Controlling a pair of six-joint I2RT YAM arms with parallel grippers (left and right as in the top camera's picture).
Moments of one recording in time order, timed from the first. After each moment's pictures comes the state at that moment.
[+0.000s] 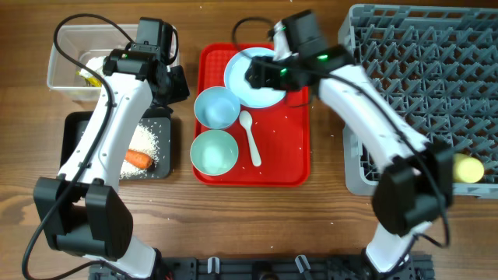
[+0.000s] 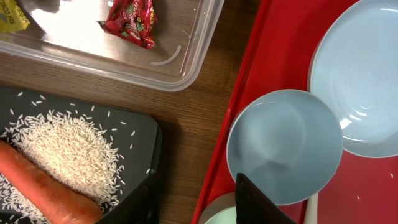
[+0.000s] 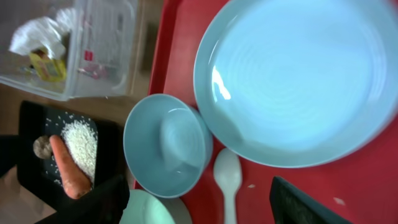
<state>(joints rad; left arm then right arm) -0.16 1.75 1.51 -1.01 -0.06 -0.41 0.42 1.90 1.62 -0.70 -0.32 0.44</state>
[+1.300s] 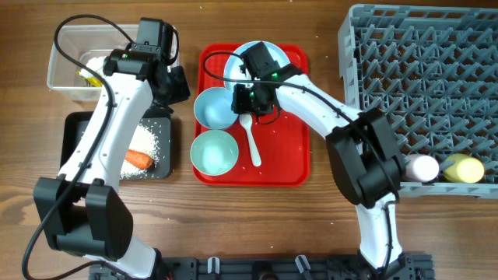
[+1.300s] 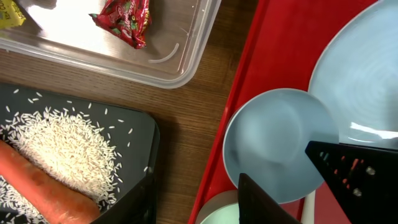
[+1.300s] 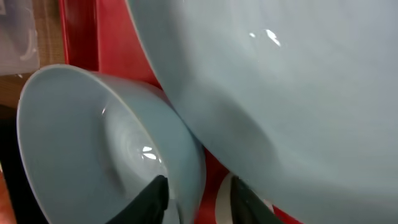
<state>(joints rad) -0.16 1.75 1.51 -1.01 -0.05 -0.41 0.54 2.20 1.62 -0.60 -0.31 0.55</state>
